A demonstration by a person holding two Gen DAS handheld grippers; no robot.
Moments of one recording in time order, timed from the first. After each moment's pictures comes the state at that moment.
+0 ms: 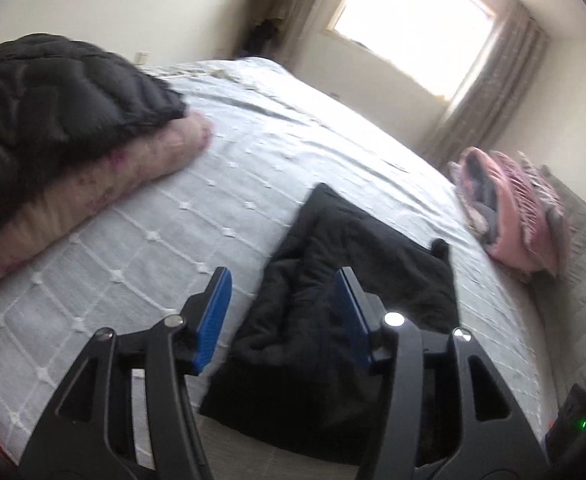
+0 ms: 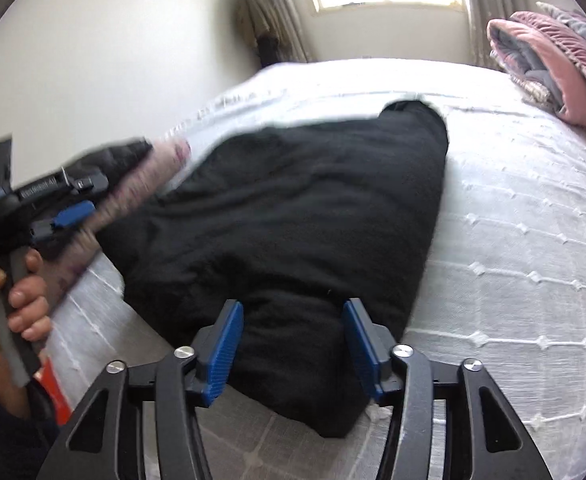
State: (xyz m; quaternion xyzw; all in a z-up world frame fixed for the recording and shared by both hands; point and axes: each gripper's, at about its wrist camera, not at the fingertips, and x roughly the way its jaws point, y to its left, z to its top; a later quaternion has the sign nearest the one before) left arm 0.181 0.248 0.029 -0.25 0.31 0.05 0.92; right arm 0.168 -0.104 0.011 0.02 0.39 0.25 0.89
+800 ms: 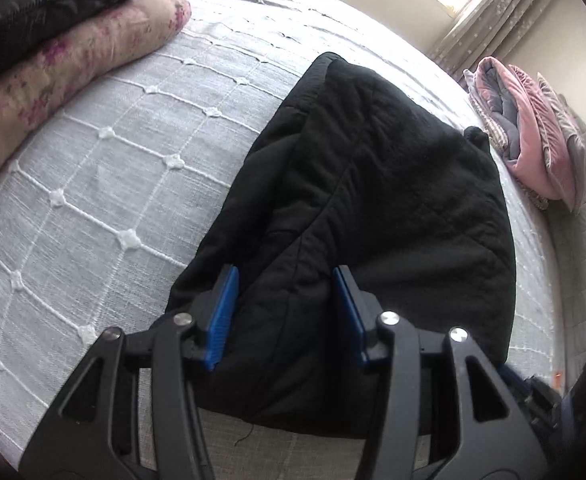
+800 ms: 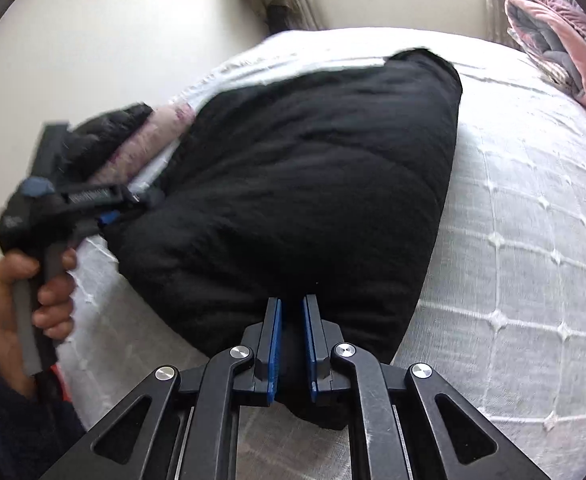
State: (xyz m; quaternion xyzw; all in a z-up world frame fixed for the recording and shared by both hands) left arm 0.226 0.239 -0.055 -0.23 0.47 0.03 0.85; right arm 0.185 -0.094 -0.014 0.00 0.45 0.28 0.85
